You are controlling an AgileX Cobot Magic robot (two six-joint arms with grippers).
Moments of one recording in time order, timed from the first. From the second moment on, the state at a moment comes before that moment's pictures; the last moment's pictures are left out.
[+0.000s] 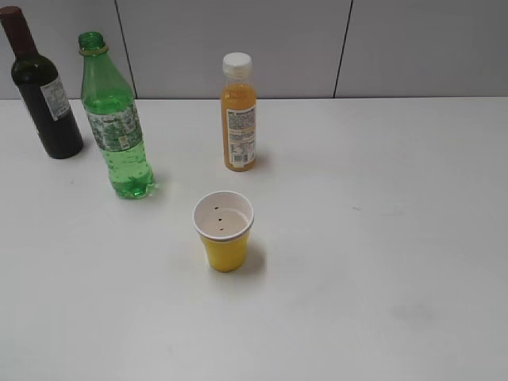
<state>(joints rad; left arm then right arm) 0.02 0.01 -0.51 -0.12 1.04 0.06 0.09 0.00 -0.41 0.02 0.95 0.00</state>
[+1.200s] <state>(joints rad) 0.02 0.60 -0.53 -0.18 0.23 0.14 0.09 0.00 -0.41 0.02 0.95 0.00</state>
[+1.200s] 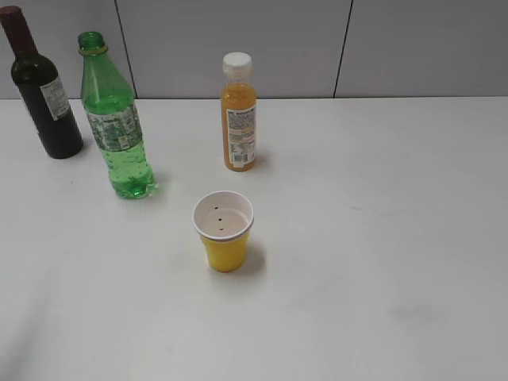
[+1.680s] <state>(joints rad) -0.20 1.00 -0.53 -0.15 -0.11 0.14 0.09 0.00 -0.41 0.02 0.95 0.00</state>
